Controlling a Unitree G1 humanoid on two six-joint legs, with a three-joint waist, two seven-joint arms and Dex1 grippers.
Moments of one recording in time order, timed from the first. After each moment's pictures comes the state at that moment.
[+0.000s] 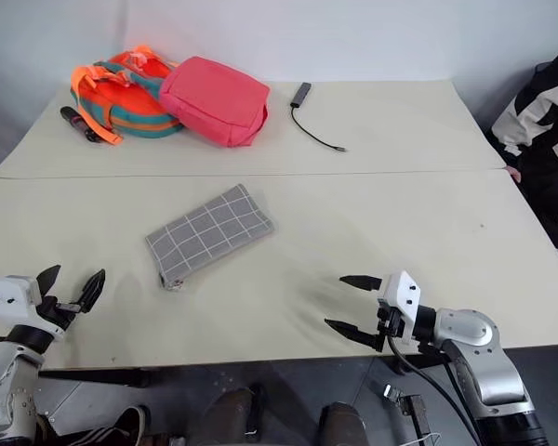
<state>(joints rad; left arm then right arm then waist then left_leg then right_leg) 0.09 0.49 0.55 0.11 -0.39 -0.01 -0.45 -0.03 -0.61 -0.02 -0.17 0.39 0.08 1.08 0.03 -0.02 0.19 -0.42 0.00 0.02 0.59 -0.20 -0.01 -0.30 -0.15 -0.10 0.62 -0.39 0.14</state>
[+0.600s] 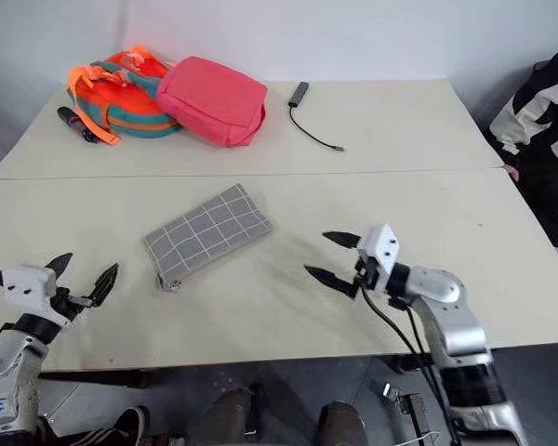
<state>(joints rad) 0.04 0.54 0.47 0.09 -0.28 -0.08 -0.47 -0.36 -0.42 0.05 -0.02 0.33 0.11 0.93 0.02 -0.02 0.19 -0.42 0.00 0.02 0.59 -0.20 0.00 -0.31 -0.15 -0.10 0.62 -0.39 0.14</state>
